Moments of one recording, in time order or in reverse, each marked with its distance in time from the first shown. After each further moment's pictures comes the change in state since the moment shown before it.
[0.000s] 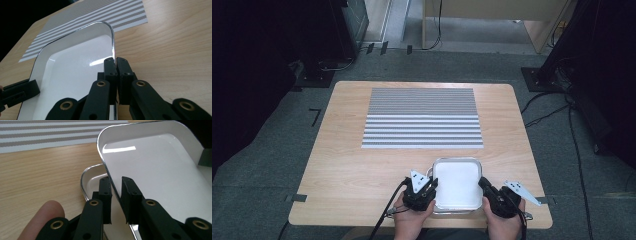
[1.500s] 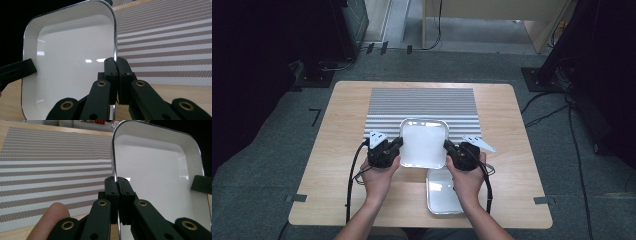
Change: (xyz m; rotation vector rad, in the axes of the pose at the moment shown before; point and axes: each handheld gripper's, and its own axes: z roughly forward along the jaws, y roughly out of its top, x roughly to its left) left arm 0.116 0.083 -0.007 -0.139 0.068 -0.104; right arm 0.089 0.063 0.102 0.044 0.104 -0.097
